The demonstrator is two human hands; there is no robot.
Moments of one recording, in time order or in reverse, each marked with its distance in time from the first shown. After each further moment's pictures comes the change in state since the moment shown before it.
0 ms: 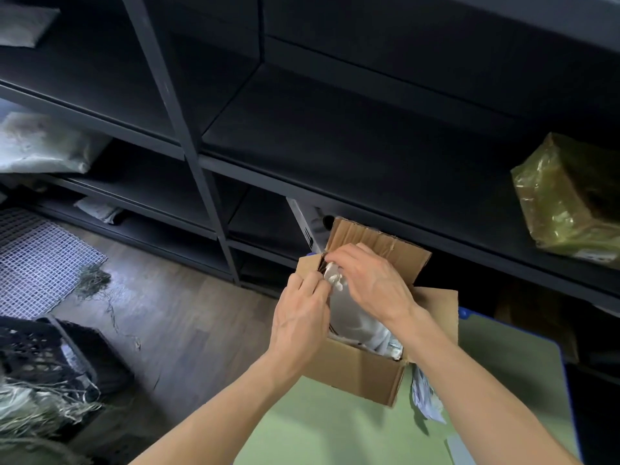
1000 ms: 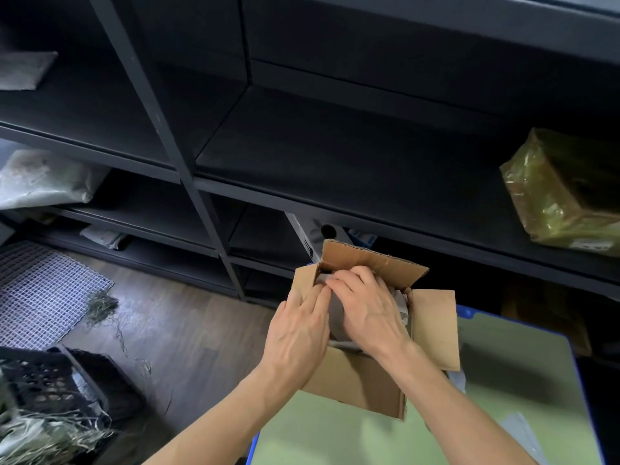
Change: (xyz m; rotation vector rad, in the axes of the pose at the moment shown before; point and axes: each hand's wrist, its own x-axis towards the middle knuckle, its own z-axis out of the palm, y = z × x) left_hand -0.003 0.005 -0.027 0.194 -0.177 0.126; right_hand -0.034 -0.020 0.022 -0.142 0.087 0.132
